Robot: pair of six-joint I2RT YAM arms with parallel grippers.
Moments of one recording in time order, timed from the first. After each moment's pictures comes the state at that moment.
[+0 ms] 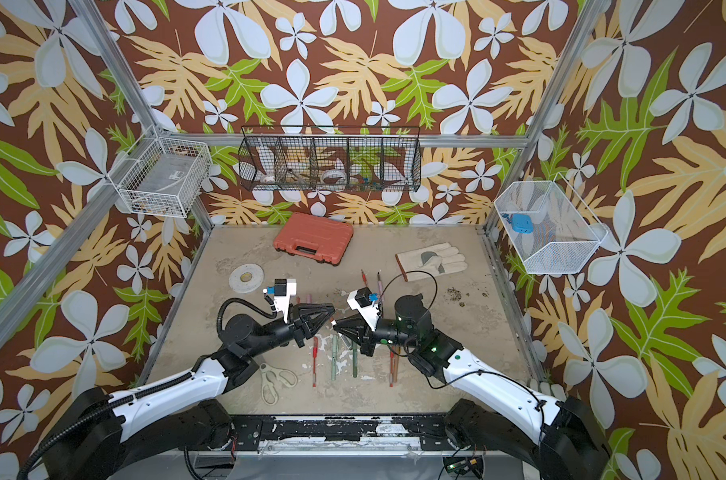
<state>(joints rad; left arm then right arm) -0.72 1.07 0.41 0.86 0.41 -0.67 0.73 1.04 0.62 0.21 -0.60 0.15</state>
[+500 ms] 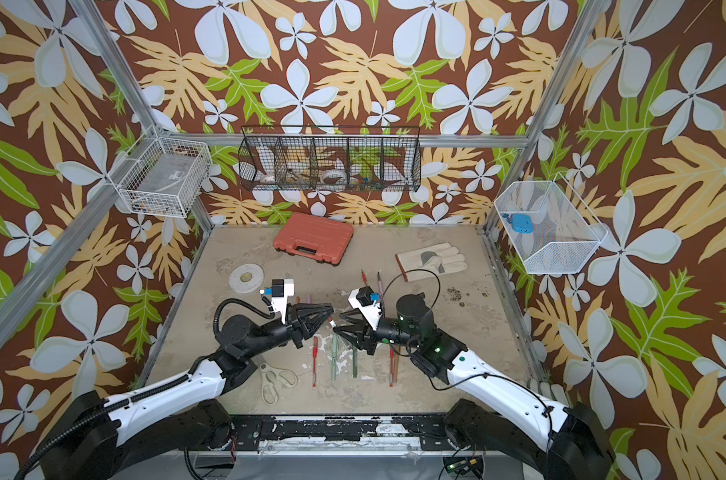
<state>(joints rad) -0.72 1.05 0.41 0.85 0.42 -0.64 0.73 1.02 0.64 0.14 -0.55 0.10</state>
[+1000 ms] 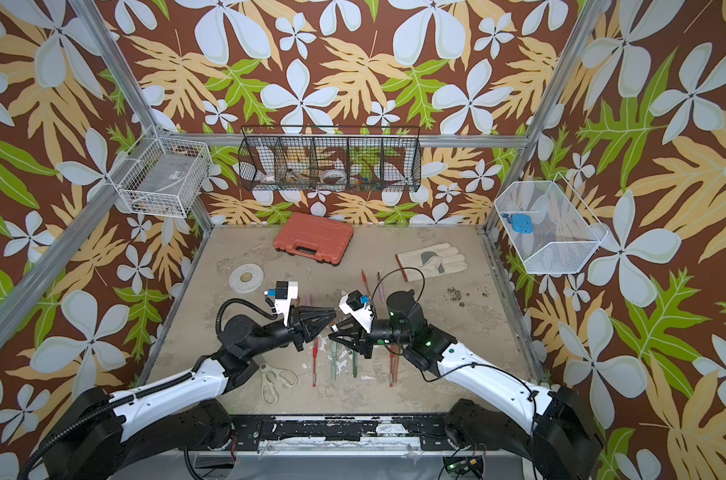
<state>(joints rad) -0.72 1.07 0.41 0.89 0.49 -0.64 0.73 1.10 0.67 0.13 -0.71 0.08</state>
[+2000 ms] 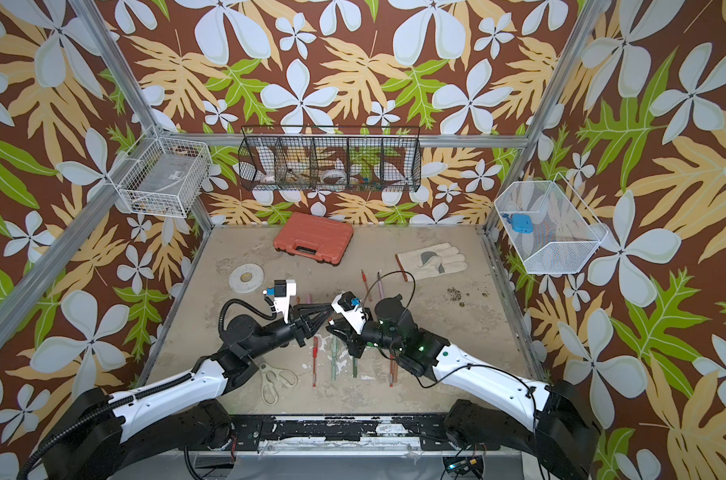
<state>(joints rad) -0.72 1.07 0.40 0.81 0.33 -0.65 0.89 1.13 0.69 0.10 -0.29 0.06</state>
